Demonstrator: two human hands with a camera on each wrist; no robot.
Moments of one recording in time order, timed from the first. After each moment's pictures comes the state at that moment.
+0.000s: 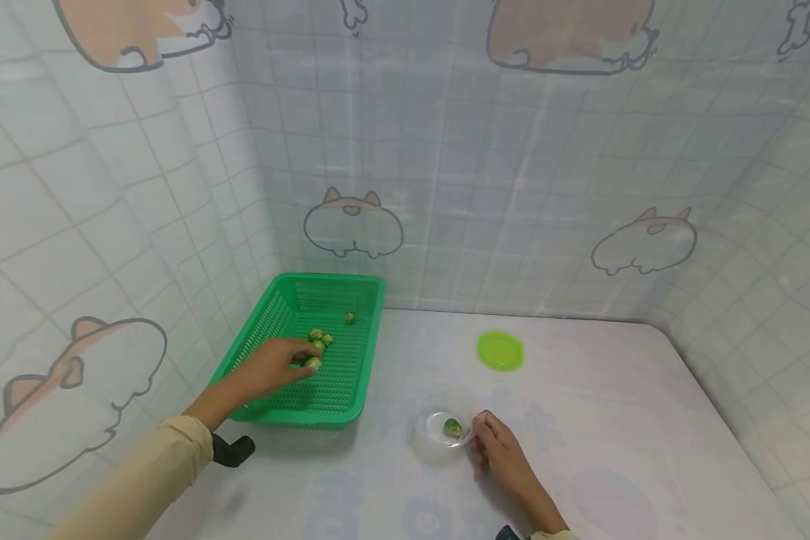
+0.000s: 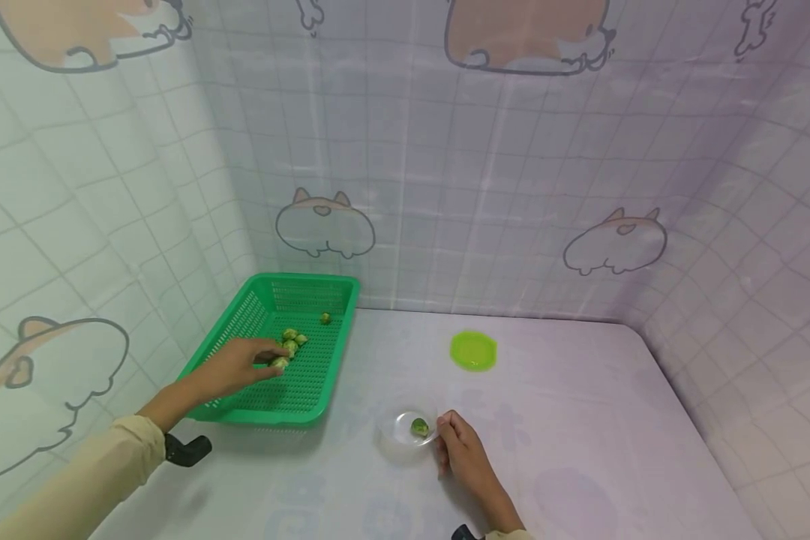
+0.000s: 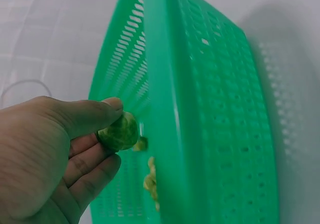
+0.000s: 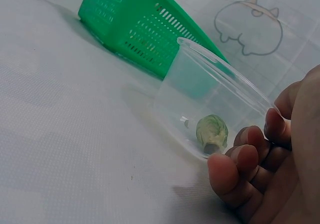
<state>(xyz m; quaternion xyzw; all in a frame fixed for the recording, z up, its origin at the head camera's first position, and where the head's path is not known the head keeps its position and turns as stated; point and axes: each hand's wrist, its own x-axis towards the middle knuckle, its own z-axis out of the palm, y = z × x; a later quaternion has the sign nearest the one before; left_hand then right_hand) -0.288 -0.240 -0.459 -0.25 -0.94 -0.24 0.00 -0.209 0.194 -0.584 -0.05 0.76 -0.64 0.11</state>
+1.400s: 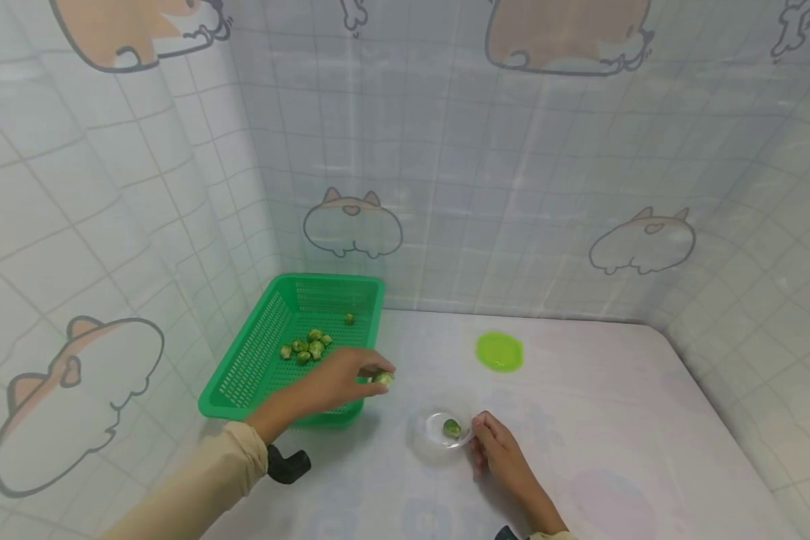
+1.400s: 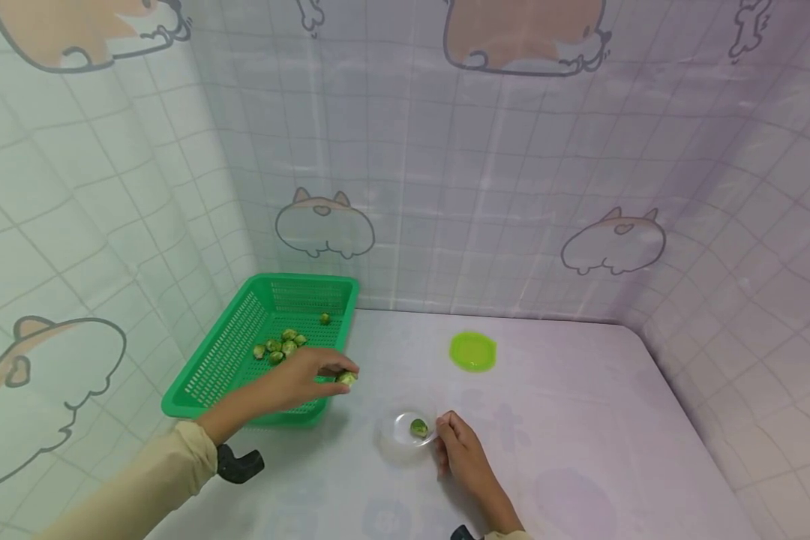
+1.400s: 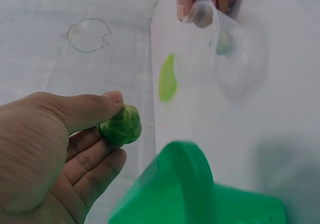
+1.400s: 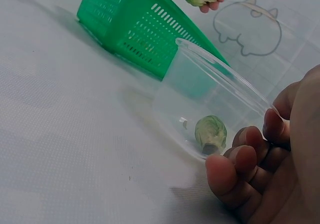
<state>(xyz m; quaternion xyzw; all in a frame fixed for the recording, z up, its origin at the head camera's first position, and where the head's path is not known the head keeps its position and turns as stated) -0.260 -0.127 -0.439 -0.32 -0.88 -0.34 -0.07 -0.206 0.191 -0.582 -0.04 0.76 -0.65 0.09</state>
